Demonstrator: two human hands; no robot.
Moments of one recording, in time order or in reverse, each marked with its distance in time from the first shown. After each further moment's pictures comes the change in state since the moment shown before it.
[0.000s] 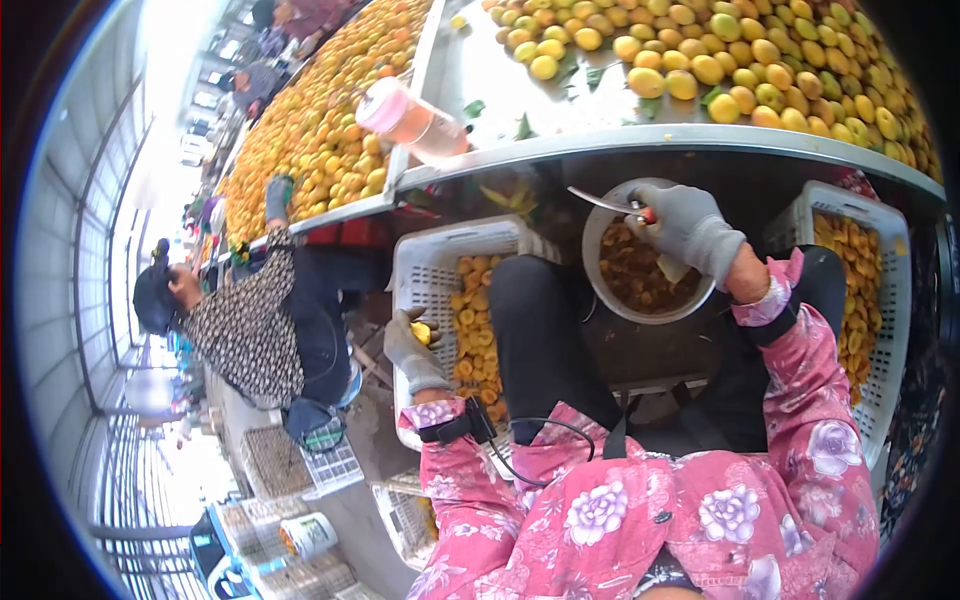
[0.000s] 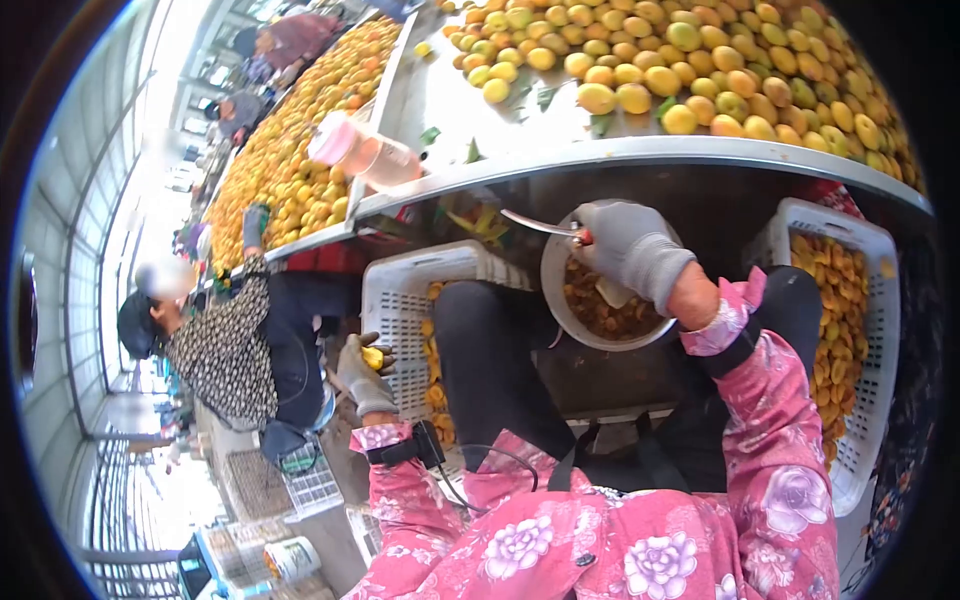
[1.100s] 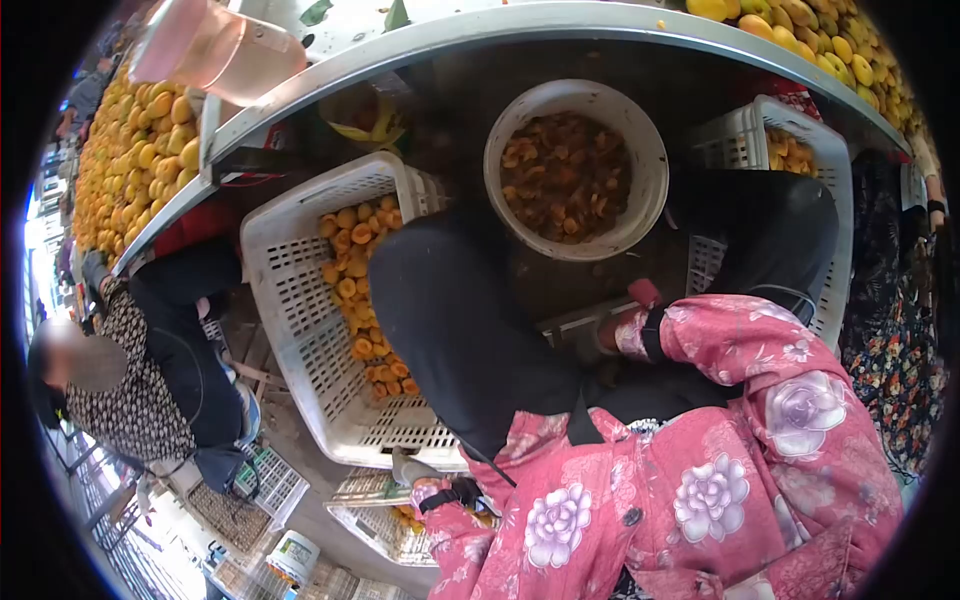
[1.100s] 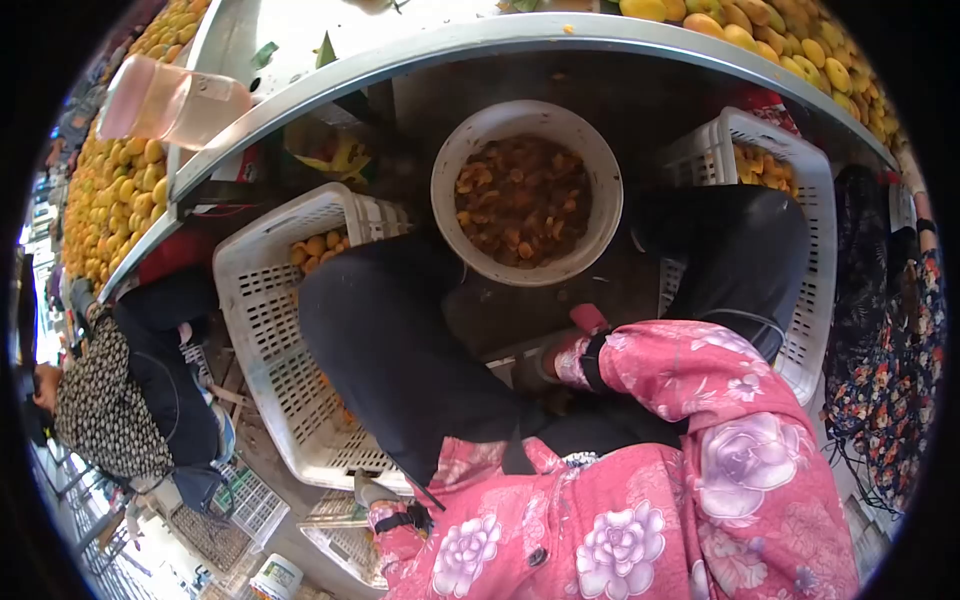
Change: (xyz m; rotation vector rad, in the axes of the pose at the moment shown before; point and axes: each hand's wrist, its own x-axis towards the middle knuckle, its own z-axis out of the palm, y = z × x) left_hand -0.077 -0.302 -0.166 -0.147 0.492 -0.719; right_hand -0.153 0.046 0.265 0.022 -1.357 -0.824
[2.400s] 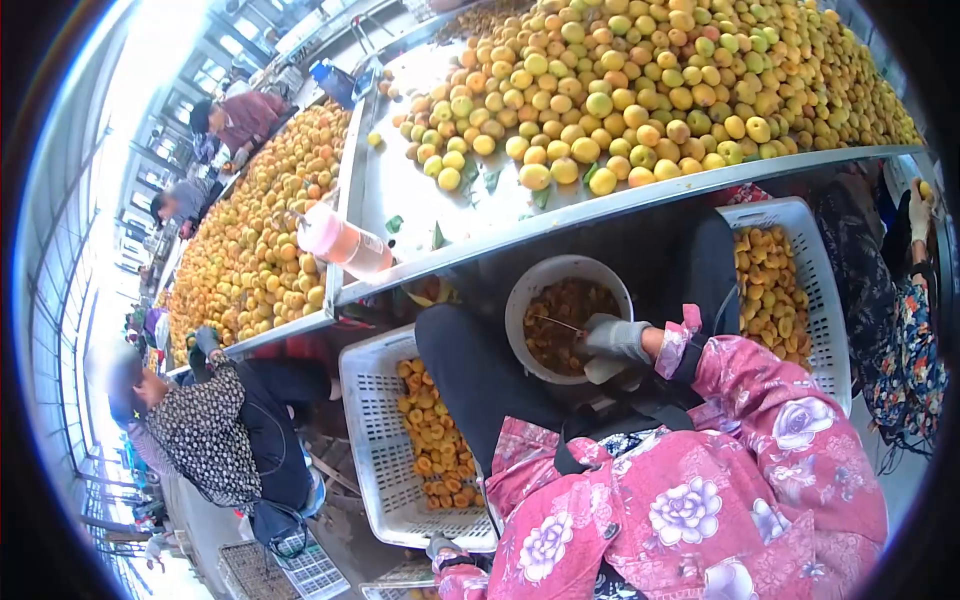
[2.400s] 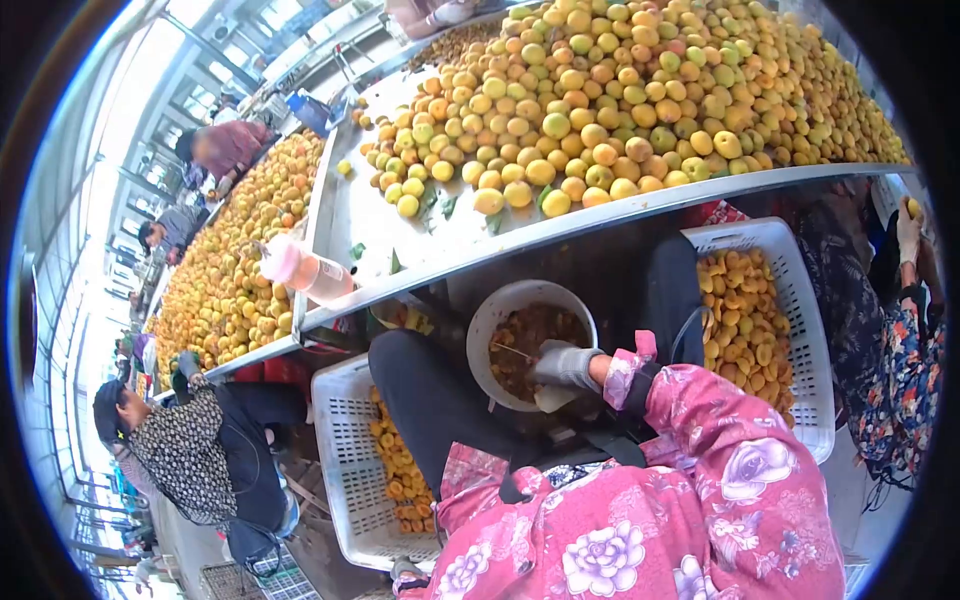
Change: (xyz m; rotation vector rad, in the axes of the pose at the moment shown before) left_hand -0.086 0.096 0.054 0.475 0.219 0.809; right_hand -0.164 -0.032 -0.130 0.657 1.024 0.826
